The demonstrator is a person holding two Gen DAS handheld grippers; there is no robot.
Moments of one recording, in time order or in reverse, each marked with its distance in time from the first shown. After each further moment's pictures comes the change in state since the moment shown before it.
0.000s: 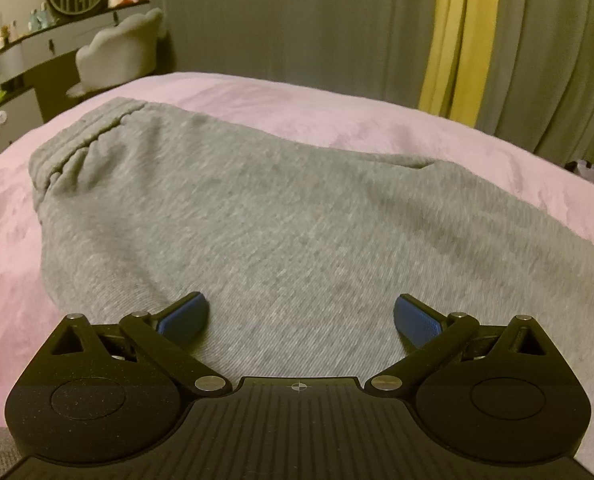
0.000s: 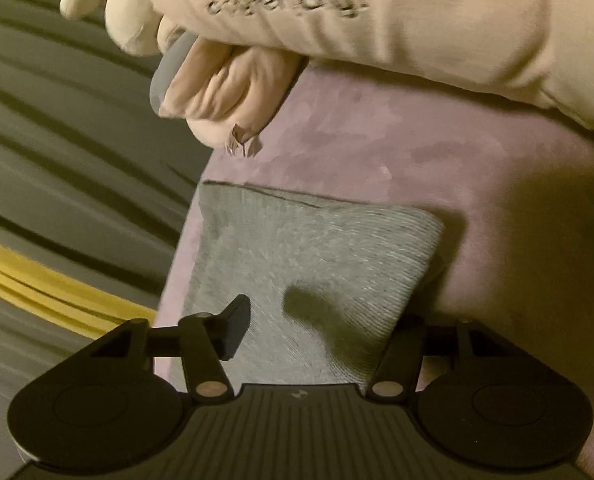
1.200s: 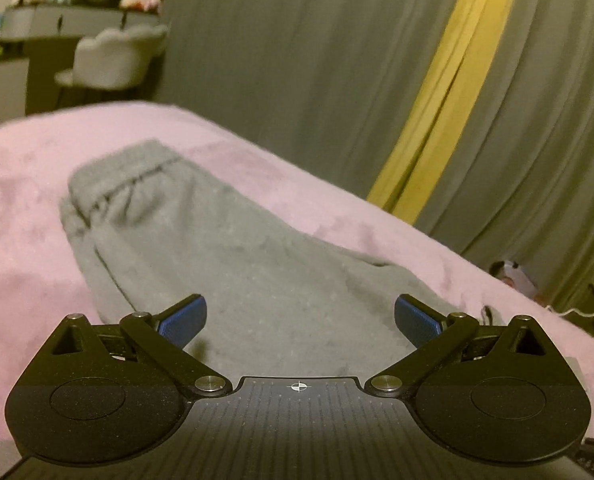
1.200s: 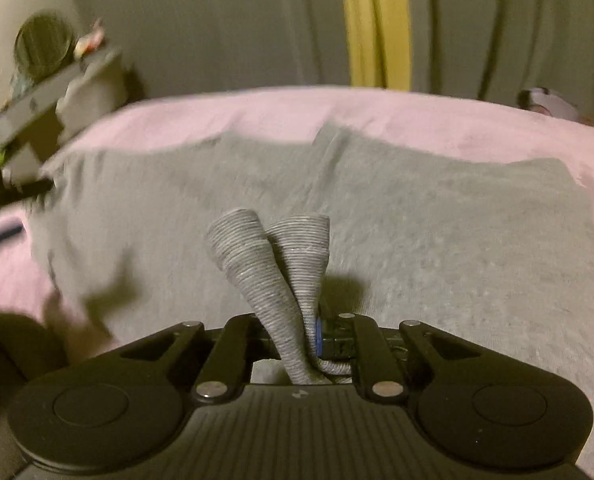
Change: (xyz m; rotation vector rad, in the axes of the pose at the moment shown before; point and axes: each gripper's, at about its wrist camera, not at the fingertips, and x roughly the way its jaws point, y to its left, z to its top) left arm -0.064 0.082 0.007 -0.223 -0.154 -0.253; right arm 0.005 0.229 -0.315 -1.185 0.448 0.276
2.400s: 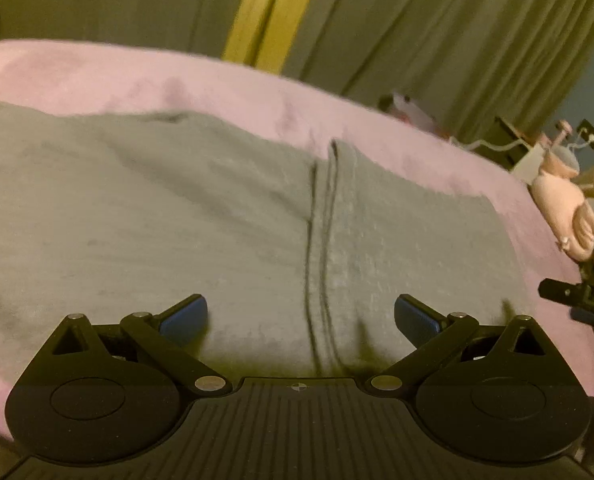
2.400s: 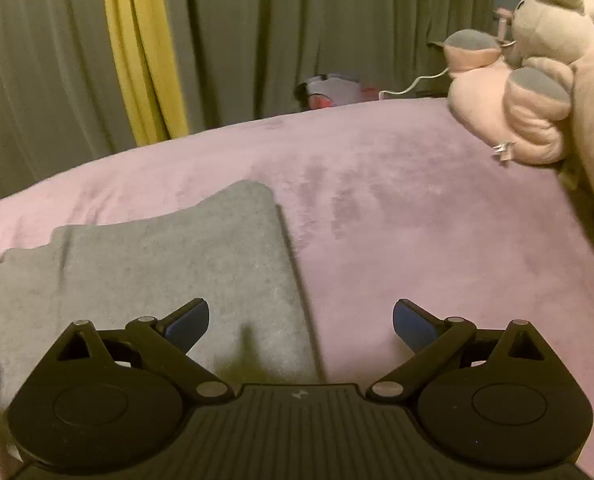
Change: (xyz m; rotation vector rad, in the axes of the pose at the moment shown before) left arm 0.064 -0.120 -0.035 0.291 0.451 -0.299; right arm -0.053 -0.121 0.012 0.320 -0.048 -0.434
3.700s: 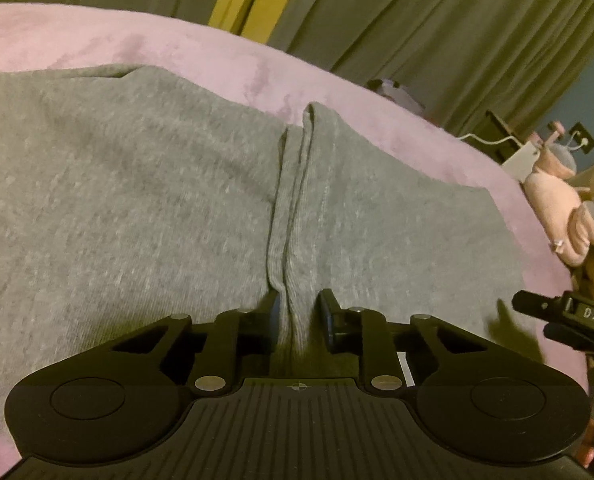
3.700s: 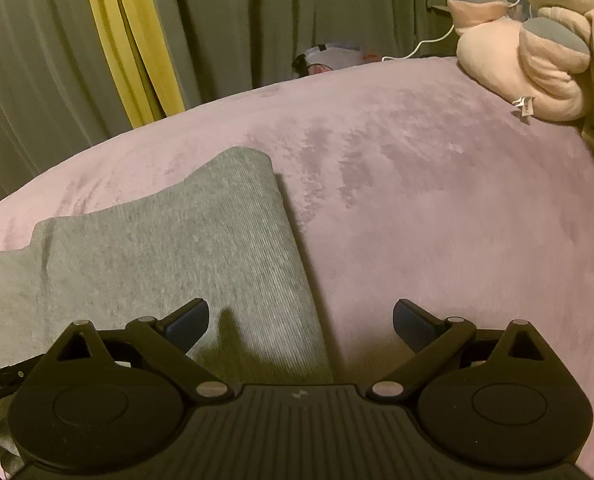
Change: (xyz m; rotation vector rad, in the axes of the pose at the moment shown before) left arm 0.051 -0.008 -0.003 -0.055 0.028 -0.081; right arm 0.039 -0.003 0.000 0.047 0.053 -0.038
